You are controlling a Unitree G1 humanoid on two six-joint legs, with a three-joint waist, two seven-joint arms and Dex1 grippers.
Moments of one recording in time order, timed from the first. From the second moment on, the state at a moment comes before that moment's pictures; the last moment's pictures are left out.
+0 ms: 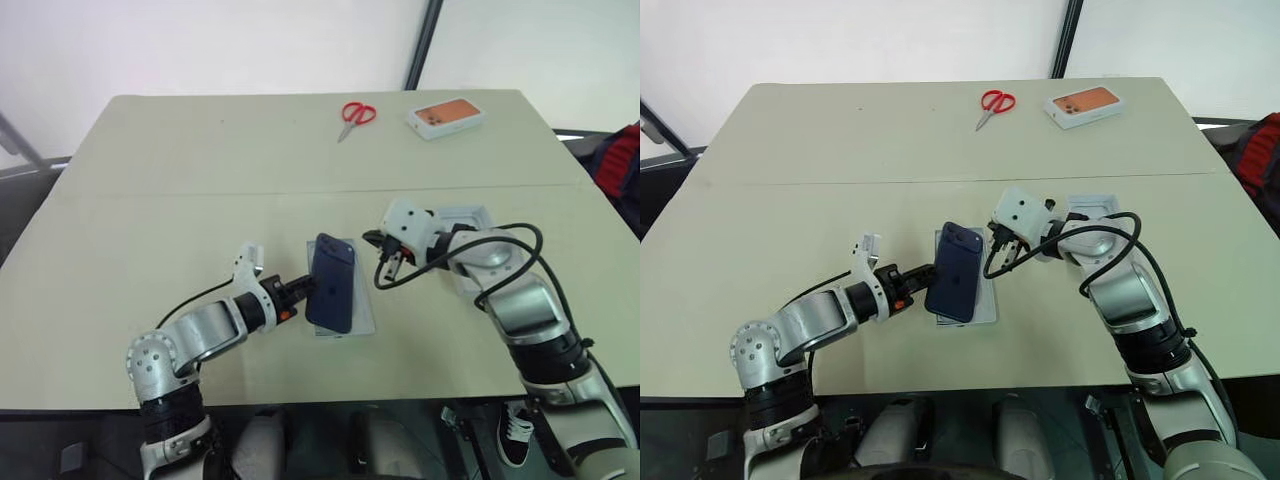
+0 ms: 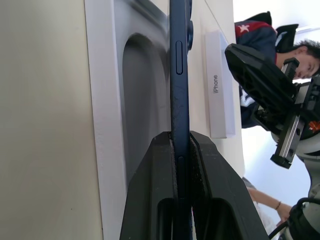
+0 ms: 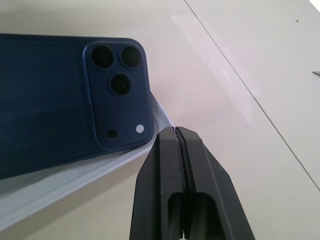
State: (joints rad) left arm -0.26 0.06 0.32 -0.28 -1.73 1.28 0.64; right arm -0.53 -0.57 0.21 -0.23 -0.05 0.58 0.84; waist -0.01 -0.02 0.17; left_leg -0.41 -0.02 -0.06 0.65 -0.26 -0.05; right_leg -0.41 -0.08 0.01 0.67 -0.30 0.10
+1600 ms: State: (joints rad) left arm 0.06 0.94 0.09 -0.45 -0.68 0.48 -0.84; right arm -0.63 -0.42 0.51 -0.40 0.02 0.91 0.77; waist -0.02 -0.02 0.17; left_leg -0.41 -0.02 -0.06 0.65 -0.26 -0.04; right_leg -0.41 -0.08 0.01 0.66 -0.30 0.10
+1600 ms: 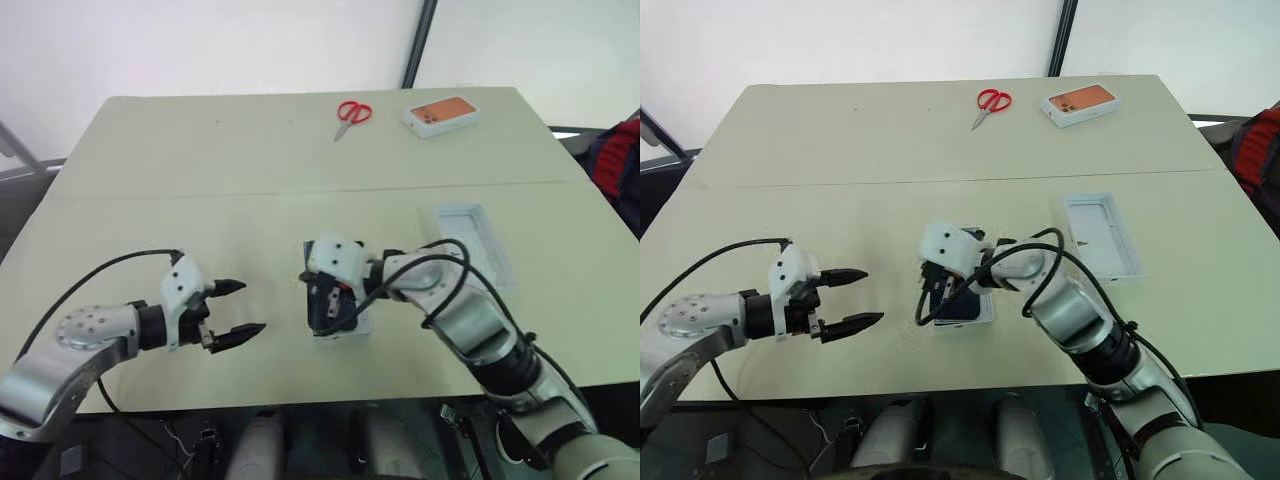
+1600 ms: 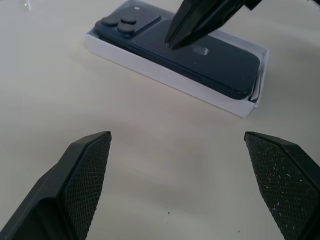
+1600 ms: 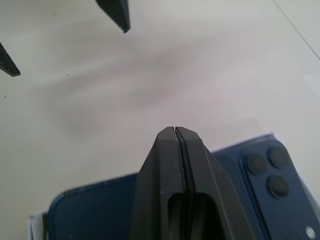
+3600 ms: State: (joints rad) left arm -0.54 0.52 -0.39 -0.23 -0.32 0.91 -0.71; right arm -0.48 -0.82 0.44 -0.38 -0.05 0.76 0.86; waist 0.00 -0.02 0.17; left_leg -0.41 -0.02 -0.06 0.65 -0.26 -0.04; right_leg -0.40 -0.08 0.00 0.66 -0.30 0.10
